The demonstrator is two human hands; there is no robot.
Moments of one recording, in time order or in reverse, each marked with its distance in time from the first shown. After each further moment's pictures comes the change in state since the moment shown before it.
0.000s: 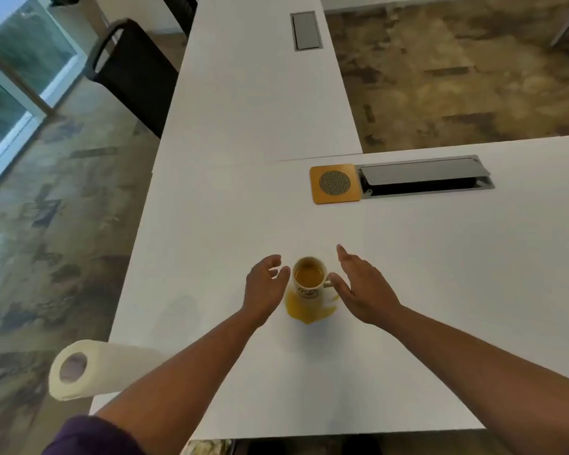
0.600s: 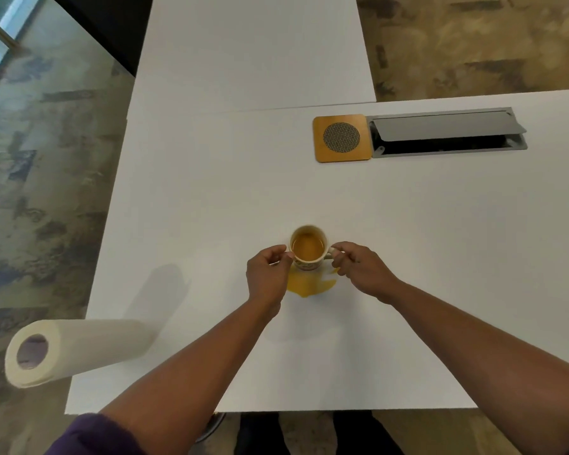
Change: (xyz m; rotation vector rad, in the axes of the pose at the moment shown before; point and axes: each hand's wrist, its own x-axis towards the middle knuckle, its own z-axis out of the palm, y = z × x) left_hand 0.006 -0.037 0.050 -0.376 0.165 -0.349; right_hand 0.022 0.034 0.043 0.668 -0.208 0.342
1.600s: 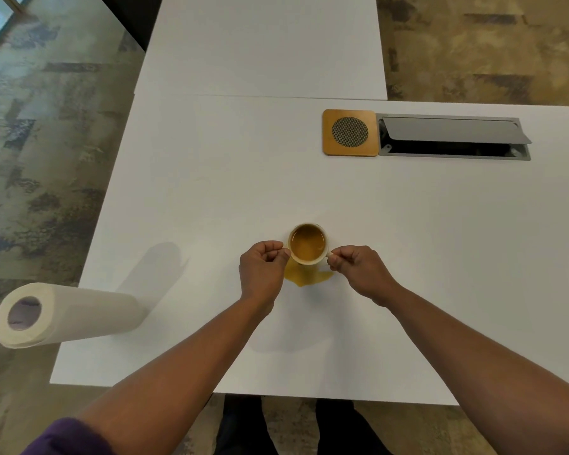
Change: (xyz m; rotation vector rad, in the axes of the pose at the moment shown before) left_hand -0.026 -0.003 -0.015 -0.045 0.044 0.029; right_hand -0.015 0.004 0.009 -0.038 0.034 -0.052
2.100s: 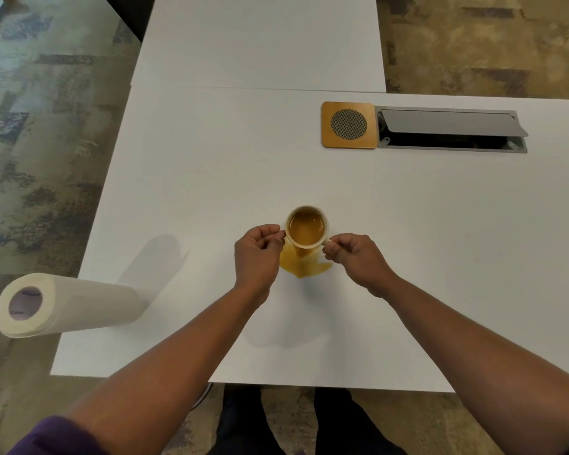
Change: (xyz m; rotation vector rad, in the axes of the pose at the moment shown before) left_hand -0.003 0.012 -0.010 -0.121 -0.055 0.043; right_hand -0.004 -0.011 0.006 0.118 0.024 0.011
